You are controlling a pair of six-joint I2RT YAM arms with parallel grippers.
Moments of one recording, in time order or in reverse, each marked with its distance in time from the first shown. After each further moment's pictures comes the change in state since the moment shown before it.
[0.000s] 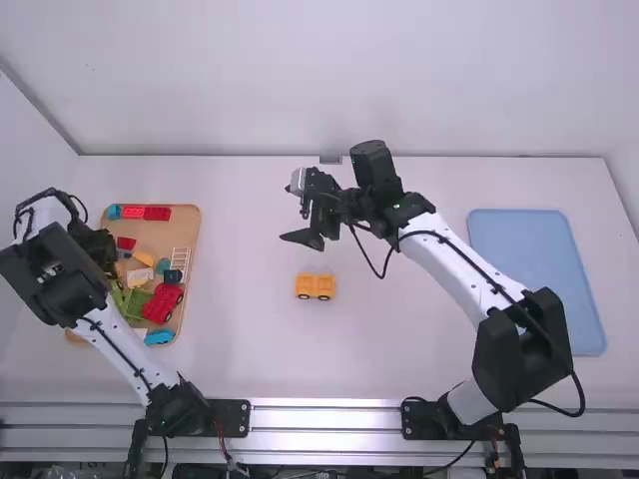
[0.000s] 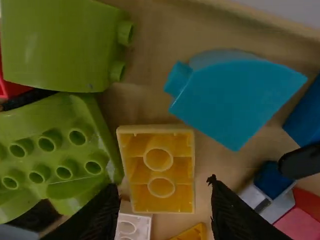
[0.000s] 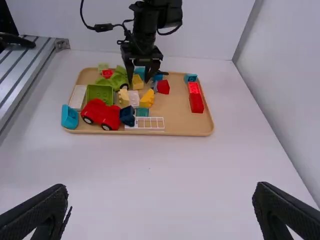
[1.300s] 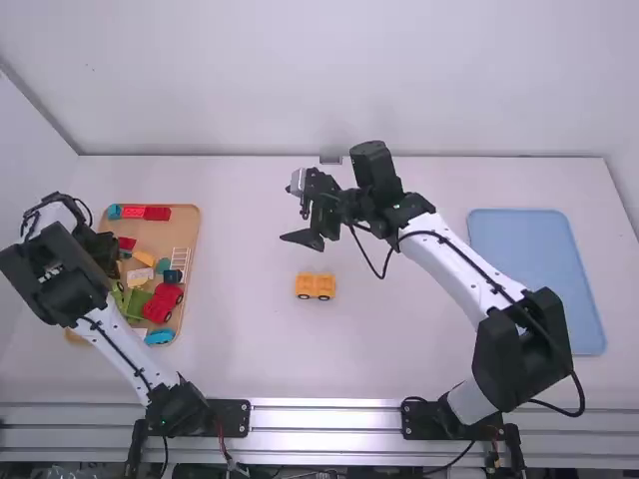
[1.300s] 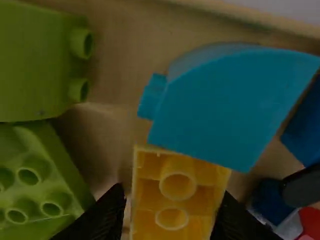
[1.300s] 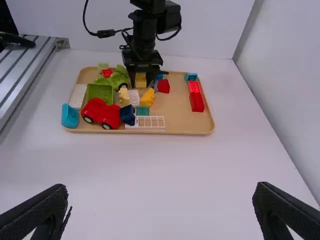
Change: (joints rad) left arm -0.004 0.000 -0.071 0.117 0.000 0.055; right arm 0.000 0.000 -0.003 0.001 0.002 -0.001
